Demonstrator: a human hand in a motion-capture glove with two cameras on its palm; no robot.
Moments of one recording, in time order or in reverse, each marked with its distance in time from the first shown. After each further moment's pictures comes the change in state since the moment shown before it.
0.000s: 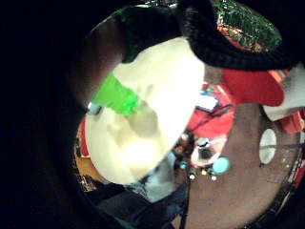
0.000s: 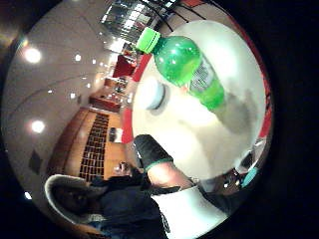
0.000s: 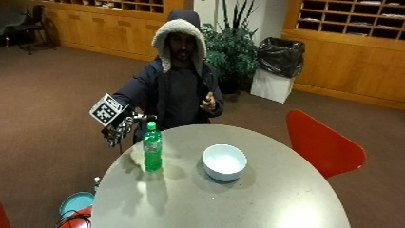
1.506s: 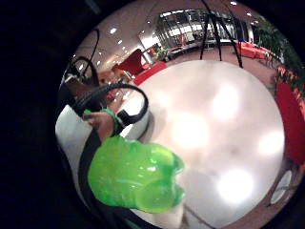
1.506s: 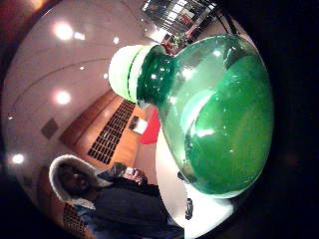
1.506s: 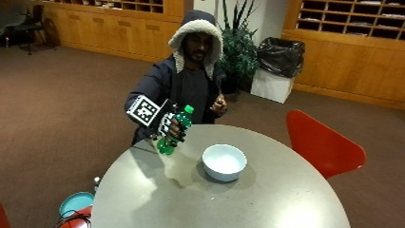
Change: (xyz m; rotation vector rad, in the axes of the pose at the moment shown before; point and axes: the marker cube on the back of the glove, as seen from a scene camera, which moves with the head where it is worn) arm -0.140 -0.105 0.093 0.088 -0.152 -0.254
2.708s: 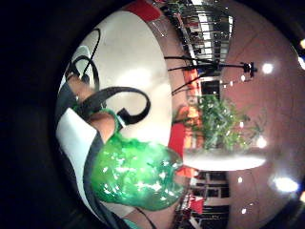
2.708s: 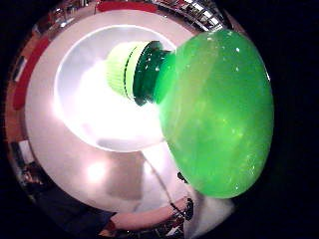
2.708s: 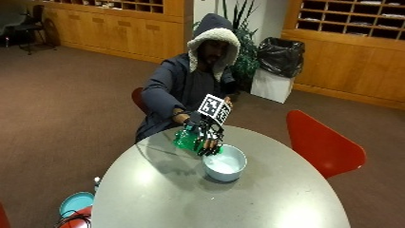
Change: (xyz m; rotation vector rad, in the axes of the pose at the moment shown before) arm -0.063 -0.033 0.125 -0.499 1.446 -0.564
